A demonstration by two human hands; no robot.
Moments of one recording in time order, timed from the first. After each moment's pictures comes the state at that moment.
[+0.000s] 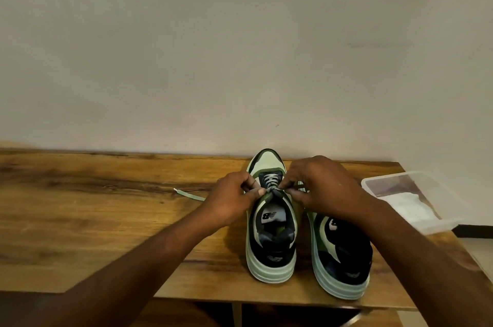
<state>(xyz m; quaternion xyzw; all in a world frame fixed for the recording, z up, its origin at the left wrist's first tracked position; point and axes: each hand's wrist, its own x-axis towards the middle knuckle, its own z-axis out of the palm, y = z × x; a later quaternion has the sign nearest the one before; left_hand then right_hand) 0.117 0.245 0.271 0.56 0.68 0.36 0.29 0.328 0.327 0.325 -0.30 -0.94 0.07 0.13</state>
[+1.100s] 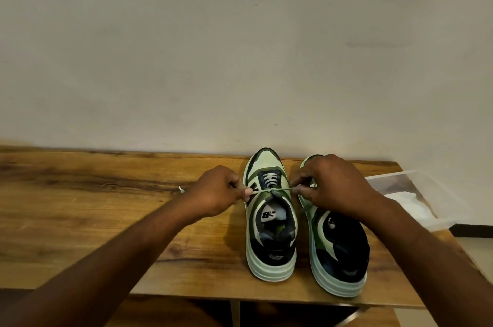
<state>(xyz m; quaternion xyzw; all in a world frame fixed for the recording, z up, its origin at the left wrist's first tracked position) 0.096 0.234 0.304 0.59 0.71 0.25 0.30 0.342 0.333 0.326 -0.38 -0.92 0.07 0.11</state>
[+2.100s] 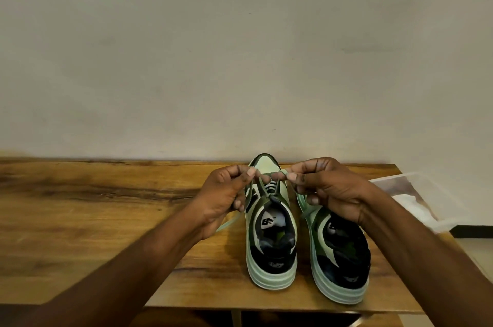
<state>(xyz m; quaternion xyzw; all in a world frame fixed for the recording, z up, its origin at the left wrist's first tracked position) 0.116 0.233 0.302 0.41 0.51 0.54 0.52 0.333 0.324 0.334 -0.38 -0.58 0.68 0.25</state>
